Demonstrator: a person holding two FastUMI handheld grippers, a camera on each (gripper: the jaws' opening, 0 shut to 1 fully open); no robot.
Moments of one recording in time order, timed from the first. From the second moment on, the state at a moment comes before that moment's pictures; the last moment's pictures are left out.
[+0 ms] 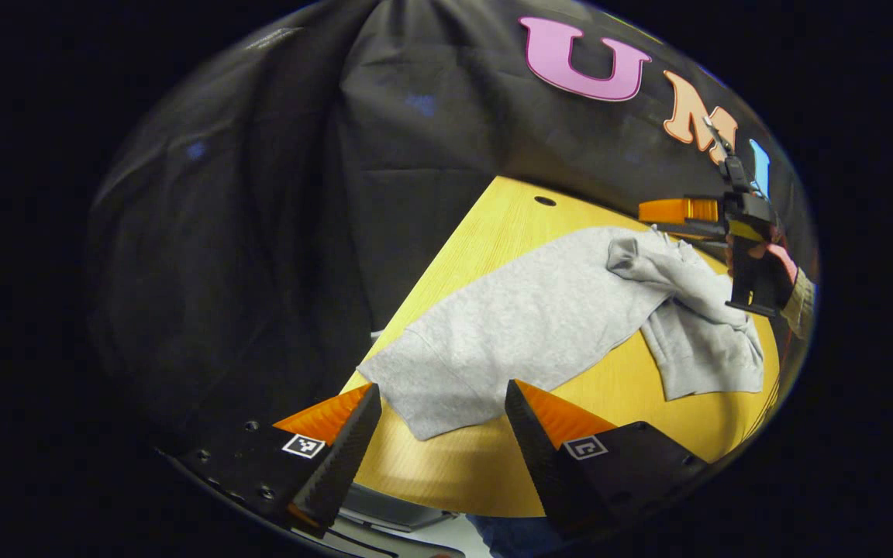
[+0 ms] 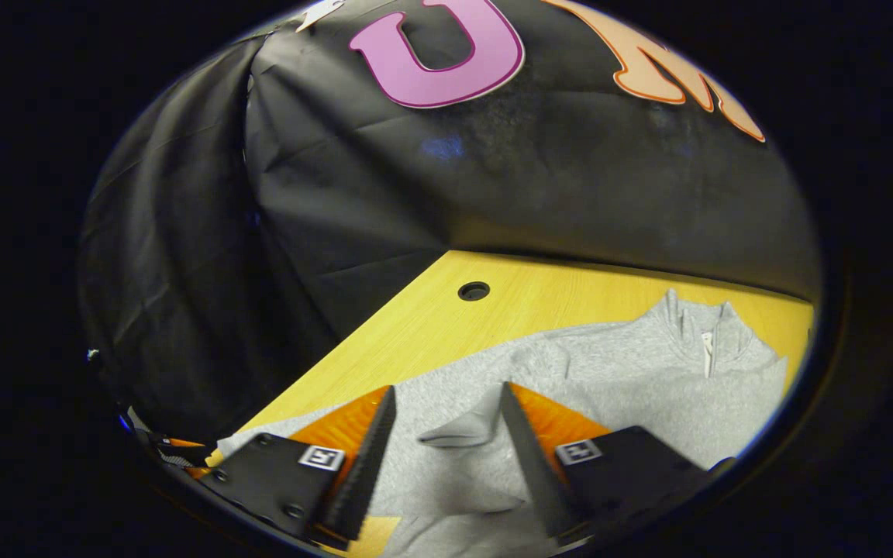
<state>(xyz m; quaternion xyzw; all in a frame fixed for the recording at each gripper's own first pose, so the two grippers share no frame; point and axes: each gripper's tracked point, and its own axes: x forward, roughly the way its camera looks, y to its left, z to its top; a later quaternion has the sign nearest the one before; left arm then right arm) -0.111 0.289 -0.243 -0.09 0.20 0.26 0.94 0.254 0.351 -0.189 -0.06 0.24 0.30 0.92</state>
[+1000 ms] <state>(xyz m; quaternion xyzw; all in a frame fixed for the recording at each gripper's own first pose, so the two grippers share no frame) -0.083 0.295 -0.263 -0.09 0.22 0.25 0.94 0.196 0.157 -0.123 -0.07 0.23 0.18 0.95</state>
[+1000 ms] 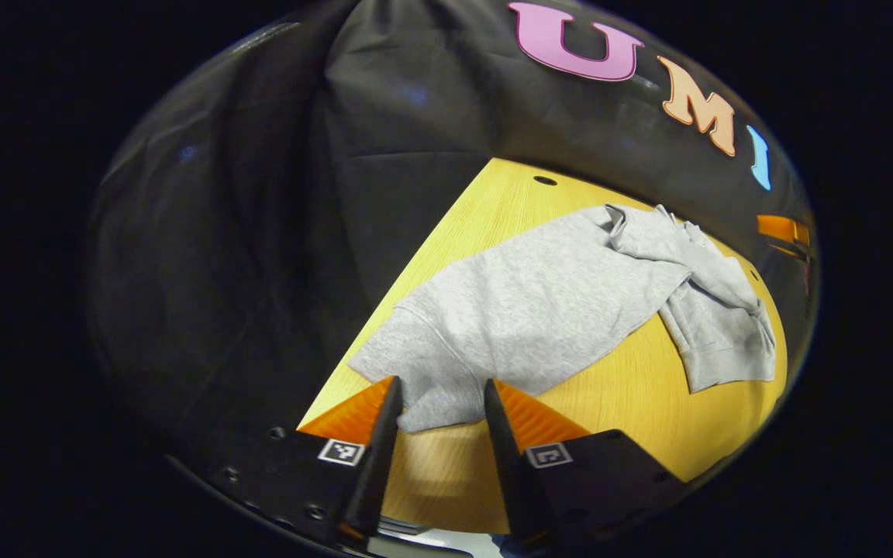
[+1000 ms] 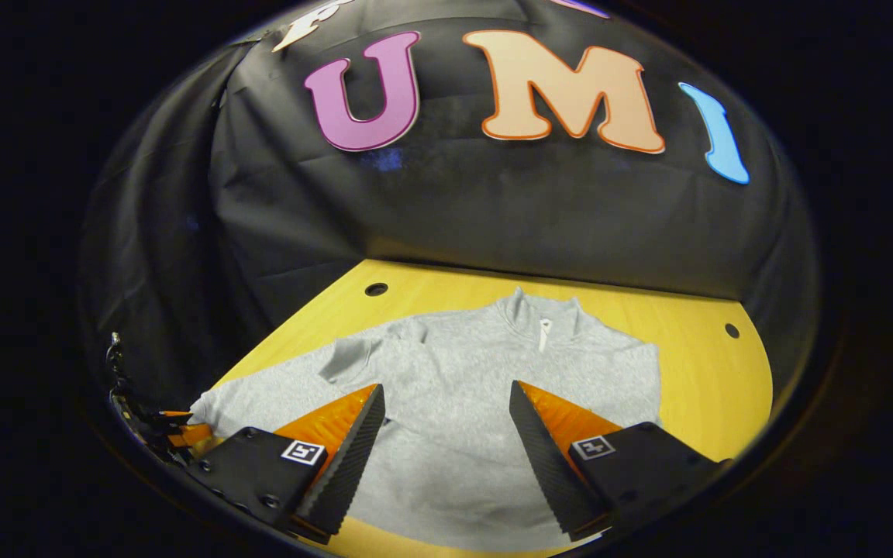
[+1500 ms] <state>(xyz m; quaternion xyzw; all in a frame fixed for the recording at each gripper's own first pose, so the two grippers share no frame) -0.067 0.290 -0.261 -0.08 0.25 0.24 0.93 0.154 0.058 -0.083 -0.03 0.21 0.11 0.97</state>
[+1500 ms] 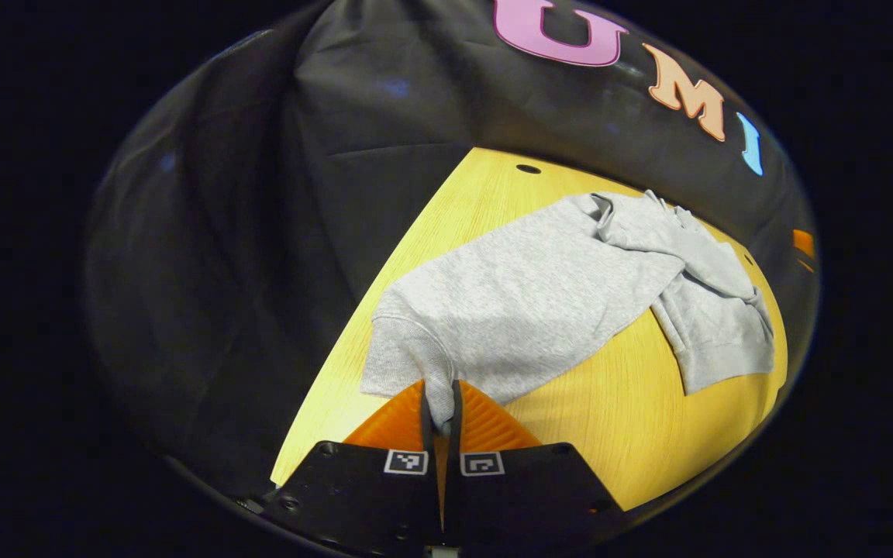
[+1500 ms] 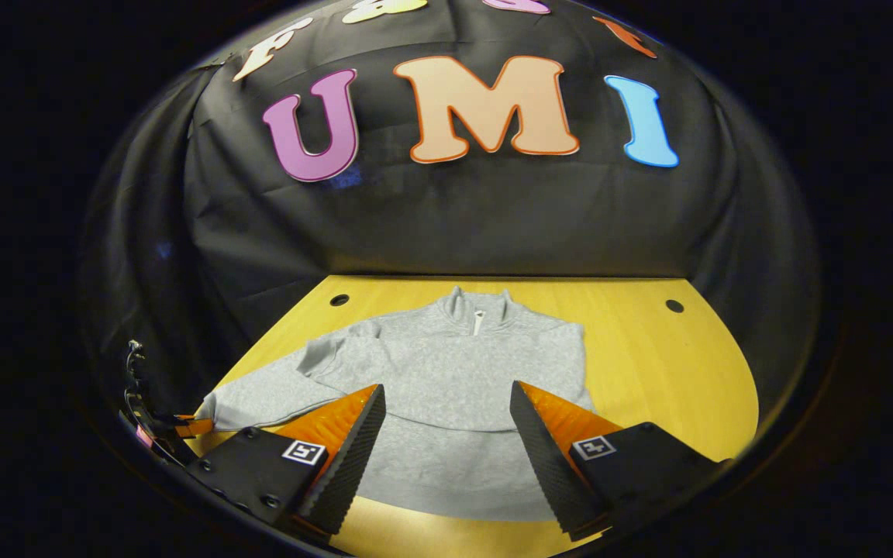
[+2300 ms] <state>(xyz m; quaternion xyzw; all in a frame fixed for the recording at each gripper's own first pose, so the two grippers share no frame) 0.048 0.108 -0.106 0.02 0.16 0.07 0.98 0.131 -0.108 -0.058 0.01 0.17 0.01 0.99</state>
